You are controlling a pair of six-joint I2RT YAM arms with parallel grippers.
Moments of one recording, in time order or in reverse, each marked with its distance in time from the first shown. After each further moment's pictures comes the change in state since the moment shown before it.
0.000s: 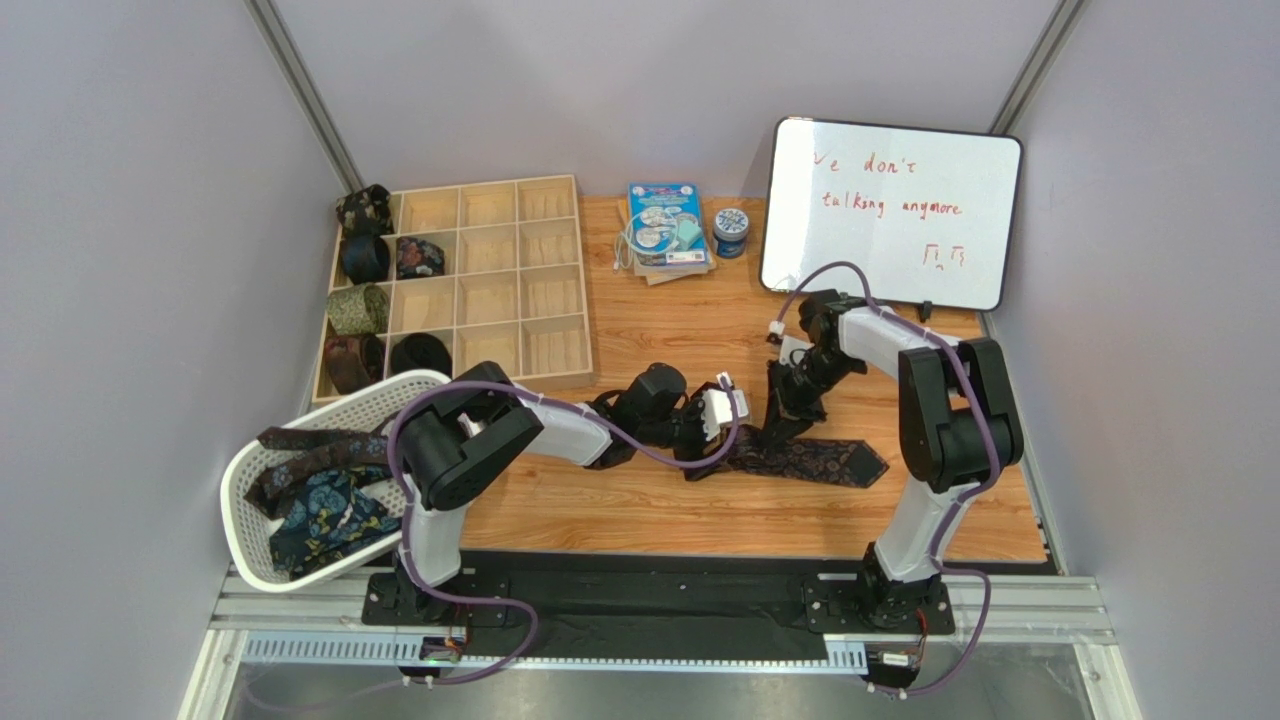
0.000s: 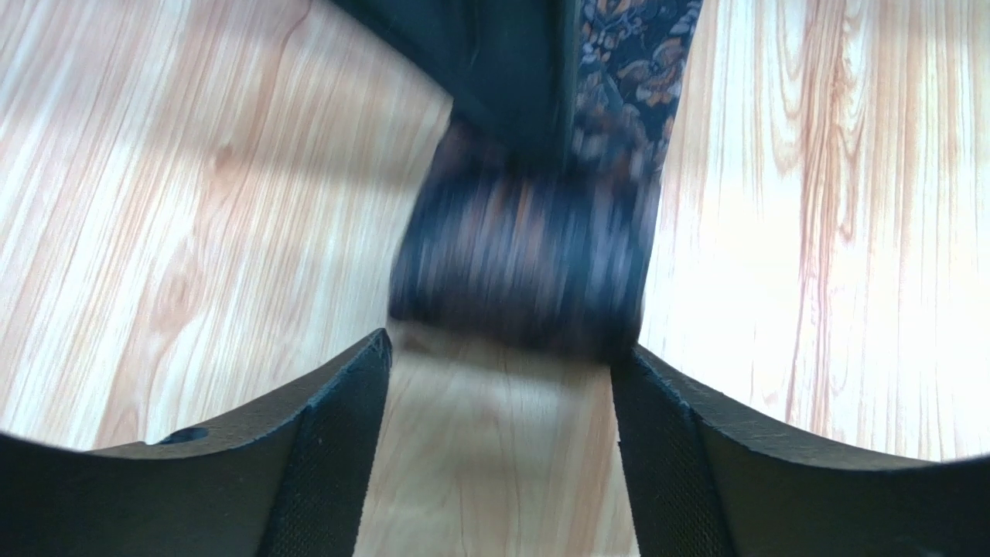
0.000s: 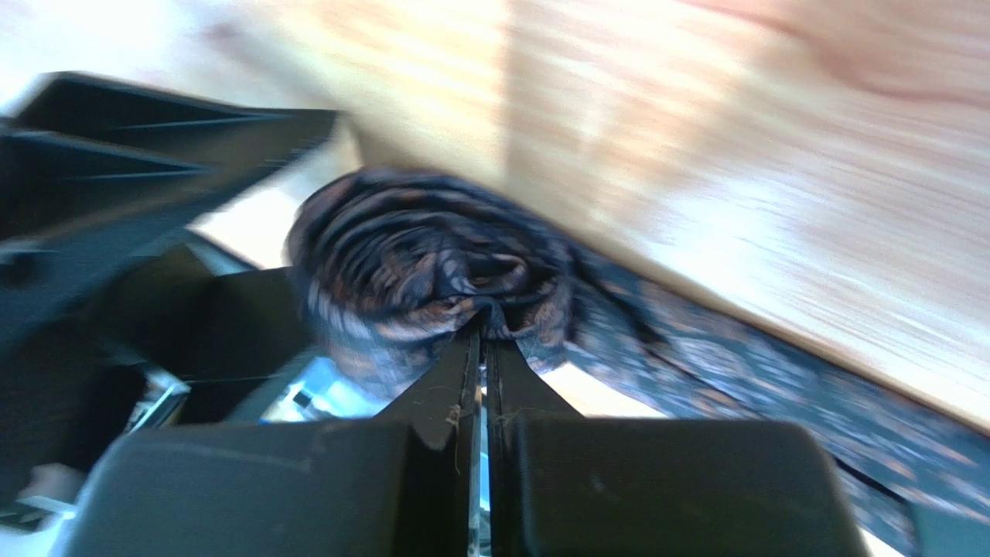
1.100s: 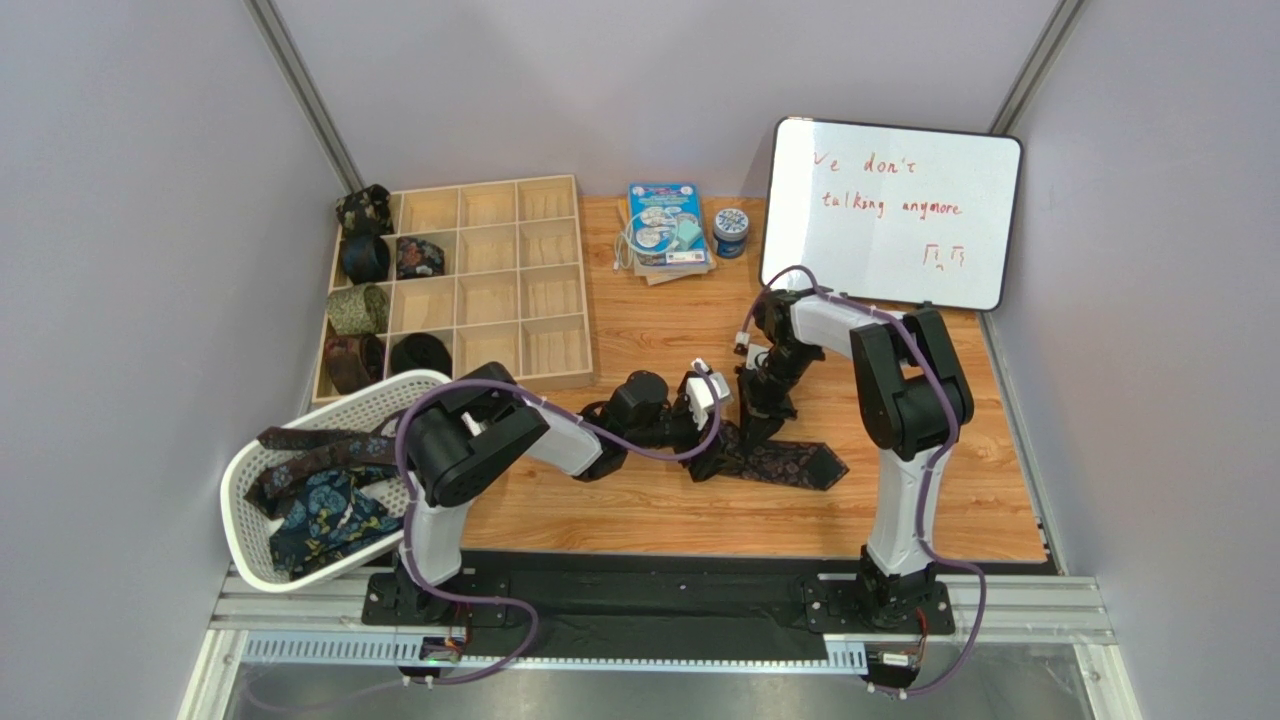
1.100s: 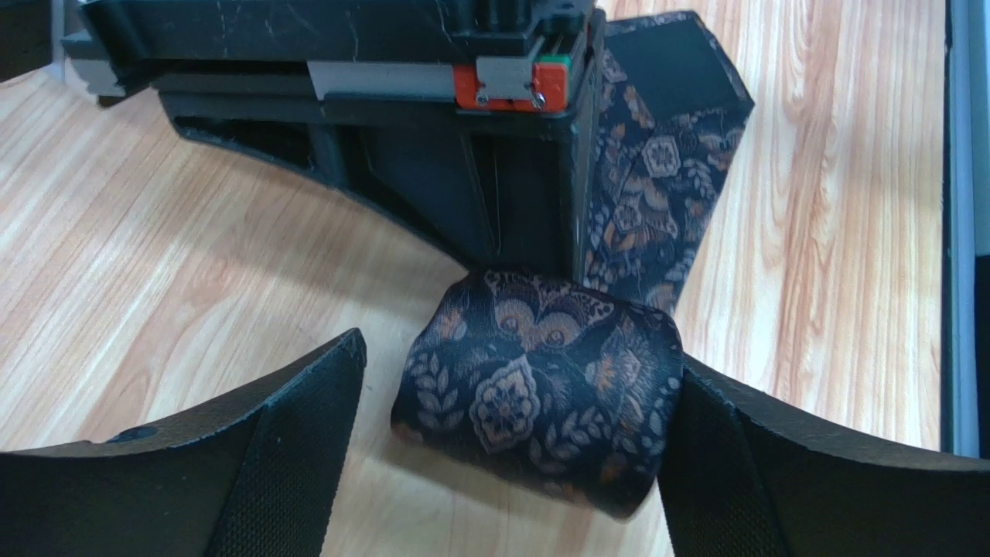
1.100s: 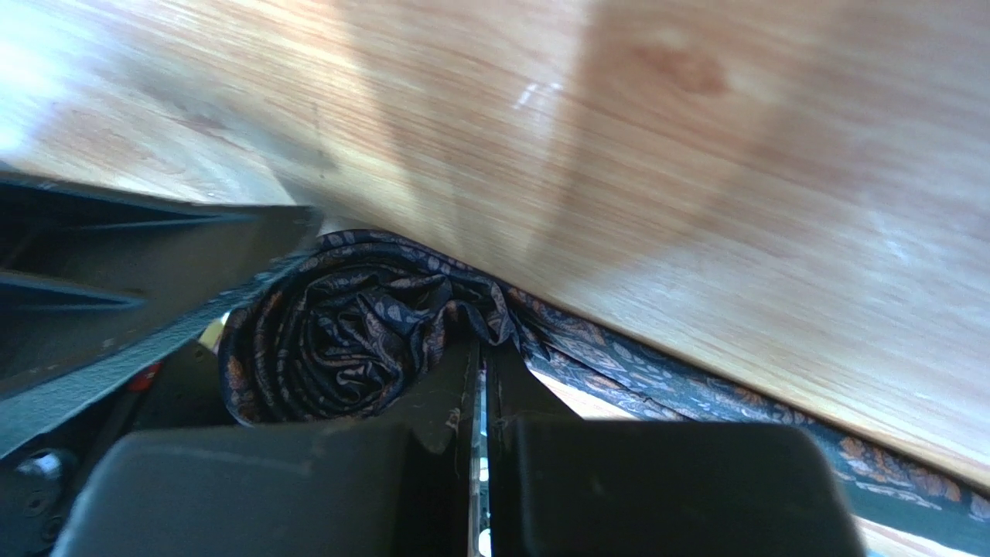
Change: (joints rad) left arm 0.012 -0.002 -0.116 0.293 -0.041 -0.237; right arm 0.126 0.209 0.176 -0.112 0.063 0.095
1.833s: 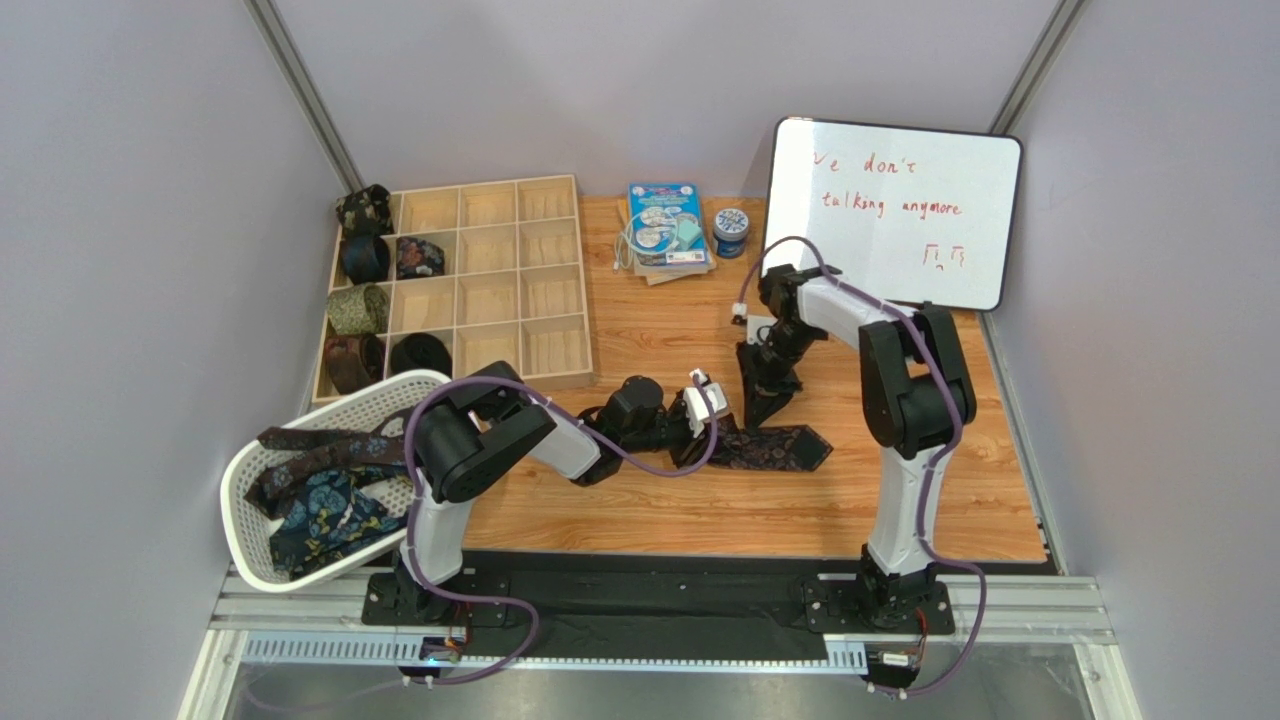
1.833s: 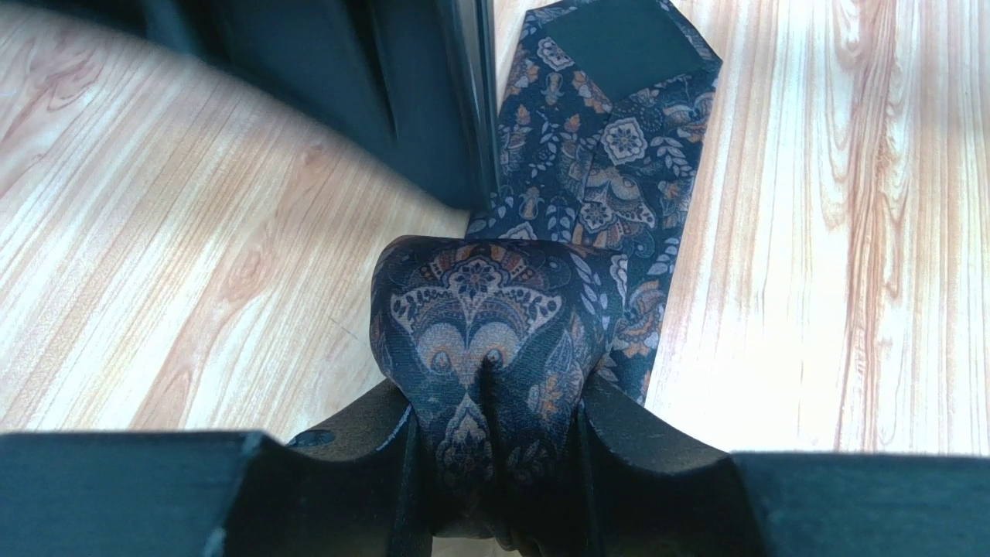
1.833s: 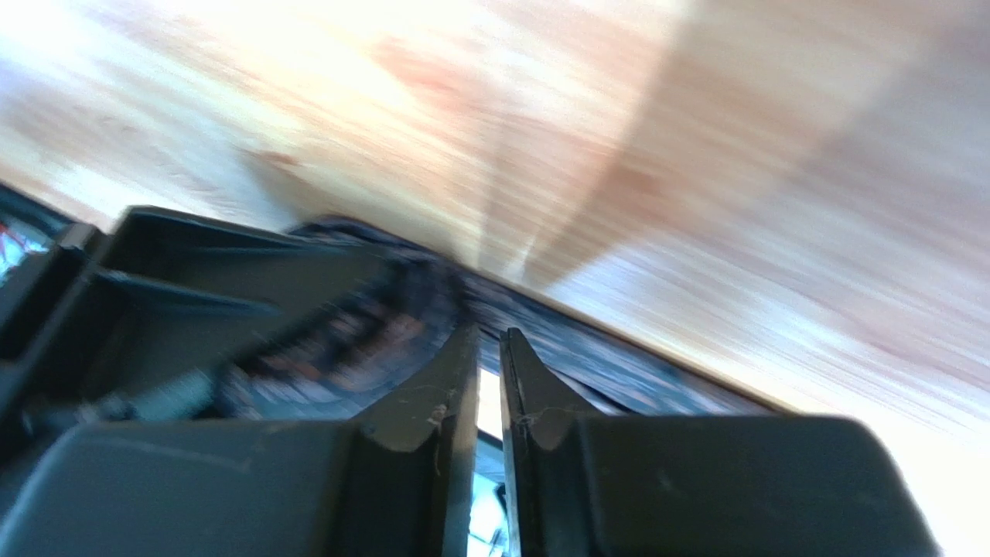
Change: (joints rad) left arm 0.005 0.049 -0.025 0.087 -0.014 0.113; right arm -0.016 0.008 0.119 -0.011 0.045 -0.149
